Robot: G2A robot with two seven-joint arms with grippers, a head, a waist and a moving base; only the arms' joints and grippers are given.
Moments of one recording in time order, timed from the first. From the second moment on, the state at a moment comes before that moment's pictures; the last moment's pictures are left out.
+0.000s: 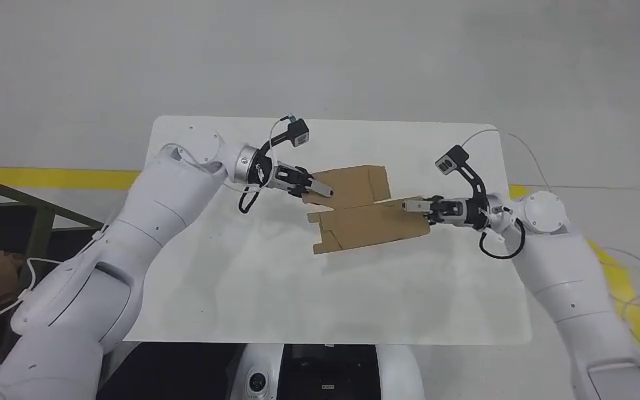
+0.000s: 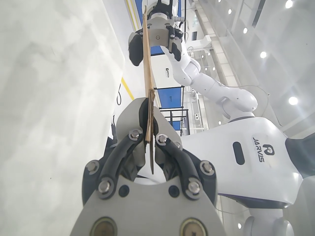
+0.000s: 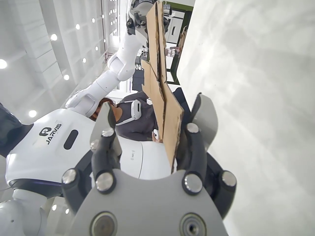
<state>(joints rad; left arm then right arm) 0.53 -1.10 -0.67 -0.97 -0.69 -0.39 -1.43 -0.93 -1.02 1.09 -1.17 0.66 -0.40 1.42</state>
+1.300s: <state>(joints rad) 0.47 -1.10 -0.55 -0.92 -0.71 -0.43 -1.39 -0.90 -0.98 0.96 -1.18 0.69 -0.42 1.40</state>
